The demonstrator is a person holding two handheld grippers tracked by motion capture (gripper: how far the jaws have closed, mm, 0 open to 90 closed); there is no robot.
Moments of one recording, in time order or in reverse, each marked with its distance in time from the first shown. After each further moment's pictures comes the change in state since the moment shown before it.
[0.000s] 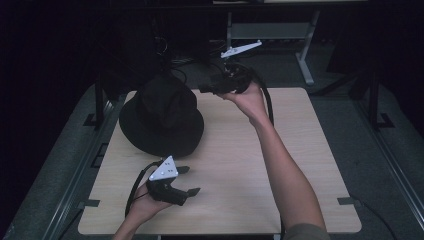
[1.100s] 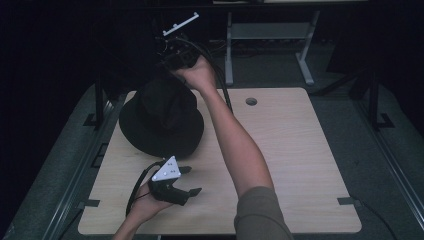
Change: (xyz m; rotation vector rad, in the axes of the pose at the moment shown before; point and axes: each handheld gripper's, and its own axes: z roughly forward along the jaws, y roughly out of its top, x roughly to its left) left arm -0.002 0.003 0.003 0.028 -0.008 0.039; right arm 0.023 0.091 0.099 0.083 -0.055 -0.127
